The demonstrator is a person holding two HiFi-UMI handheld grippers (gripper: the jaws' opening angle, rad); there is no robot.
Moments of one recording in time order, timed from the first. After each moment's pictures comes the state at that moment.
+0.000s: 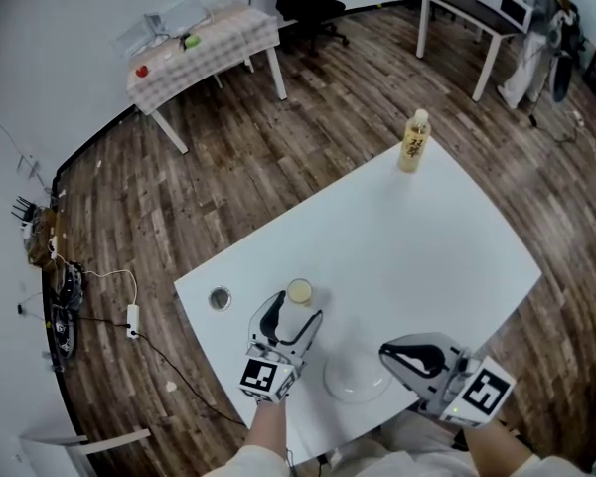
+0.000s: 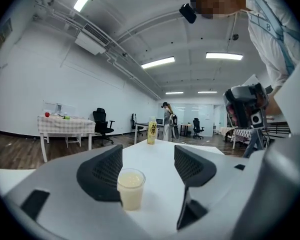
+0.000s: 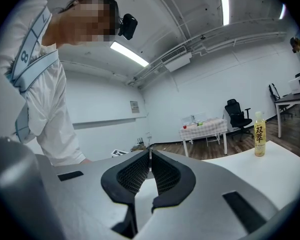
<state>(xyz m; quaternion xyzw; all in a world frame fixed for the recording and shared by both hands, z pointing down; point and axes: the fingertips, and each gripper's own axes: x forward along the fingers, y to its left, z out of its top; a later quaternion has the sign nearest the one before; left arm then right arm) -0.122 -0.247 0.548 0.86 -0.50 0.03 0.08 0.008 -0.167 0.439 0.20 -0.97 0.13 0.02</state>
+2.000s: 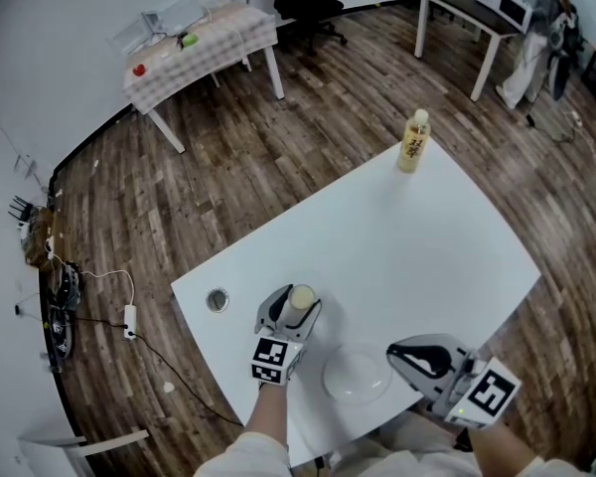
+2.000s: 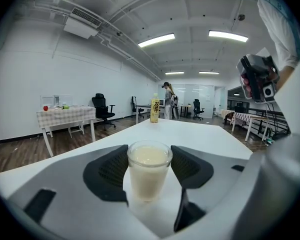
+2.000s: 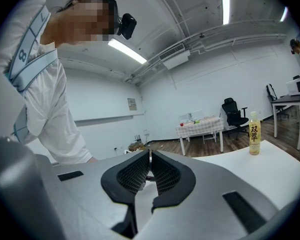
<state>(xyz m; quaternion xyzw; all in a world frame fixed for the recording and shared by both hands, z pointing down) -0.120 -0.276 0.617 0.86 -0.49 0.14 0.11 0.021 -0.170 0.443 0.21 -0.97 0.13 0.04</state>
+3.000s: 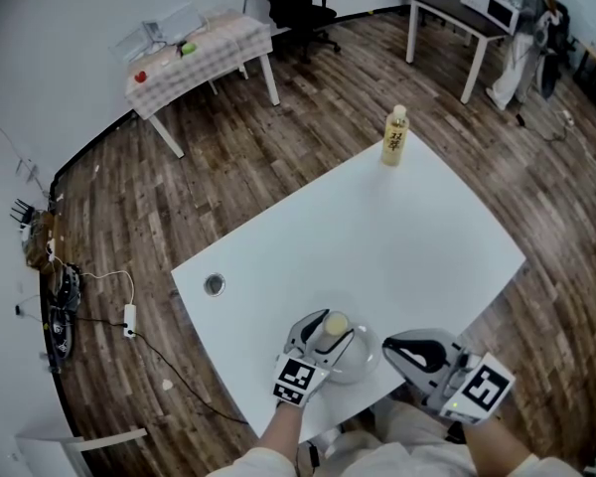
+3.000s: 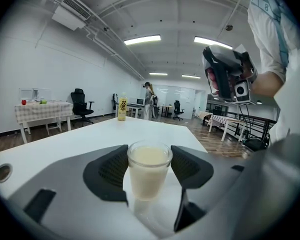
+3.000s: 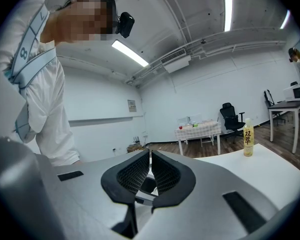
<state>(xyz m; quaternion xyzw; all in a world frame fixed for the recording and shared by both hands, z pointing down) -0.017 -0.164 0.607 0.90 -0.38 0.14 0.13 0.041 -0.118 0.427 0.22 -0.97 0.11 0.03</state>
